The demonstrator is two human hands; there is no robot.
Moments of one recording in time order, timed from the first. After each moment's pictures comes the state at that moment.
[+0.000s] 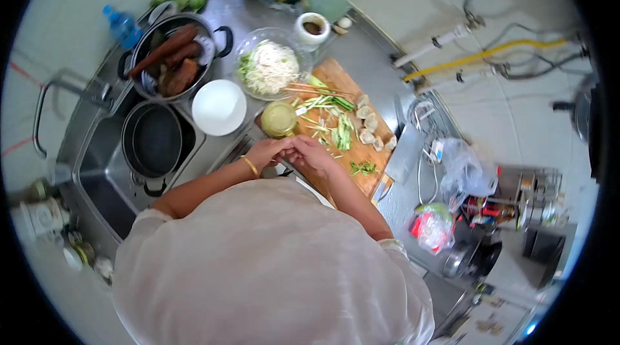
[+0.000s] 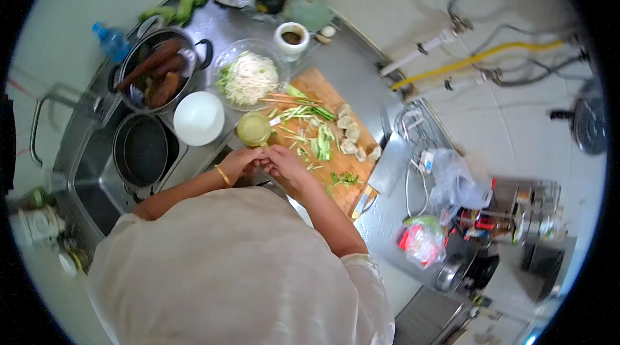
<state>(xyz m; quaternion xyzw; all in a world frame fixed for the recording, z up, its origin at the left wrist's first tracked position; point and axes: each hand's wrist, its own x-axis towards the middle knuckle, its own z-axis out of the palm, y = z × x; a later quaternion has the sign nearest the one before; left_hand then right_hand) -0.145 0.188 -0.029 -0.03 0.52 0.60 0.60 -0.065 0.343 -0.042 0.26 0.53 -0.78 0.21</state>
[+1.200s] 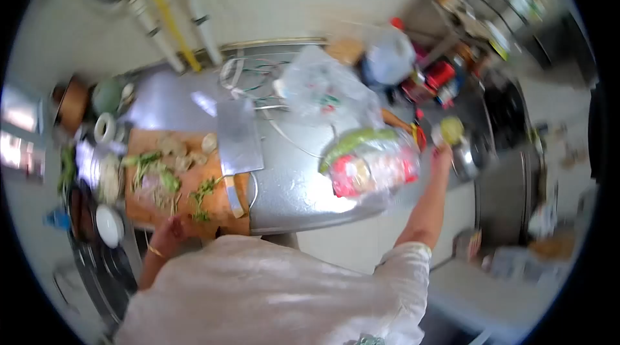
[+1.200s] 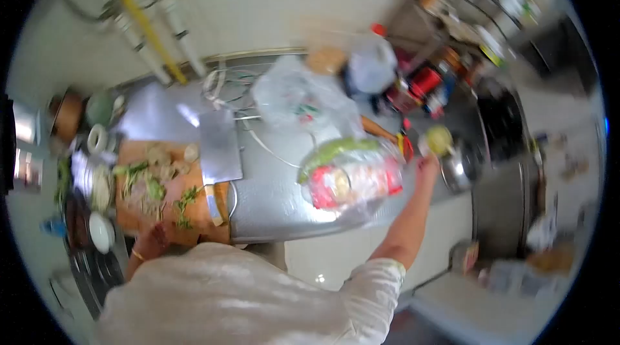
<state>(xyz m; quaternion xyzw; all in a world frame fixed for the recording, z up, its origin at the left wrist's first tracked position) -0.001 0.311 -0.028 -0.06 0.58 0.51 0.63 0.700 0.756 -0.109 0.55 0.29 -0.47 -0.63</state>
